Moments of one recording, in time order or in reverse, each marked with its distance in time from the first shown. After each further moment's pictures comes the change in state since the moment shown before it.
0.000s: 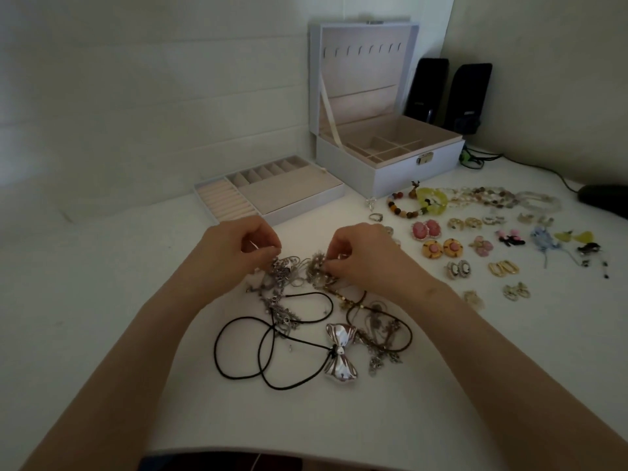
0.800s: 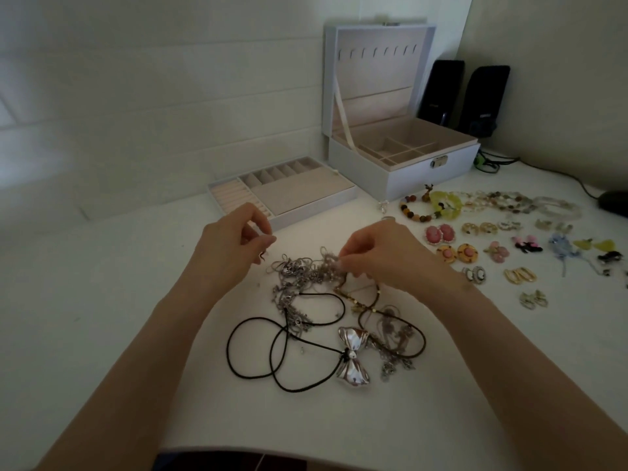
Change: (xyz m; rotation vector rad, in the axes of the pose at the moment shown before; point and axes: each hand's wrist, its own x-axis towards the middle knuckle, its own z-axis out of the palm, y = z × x) left_hand 0.003 -0.008 -0.002 0.012 0.188 -0.082; right_hand -0.001 -0.003 -0.013 0.227 -0.068 0.062
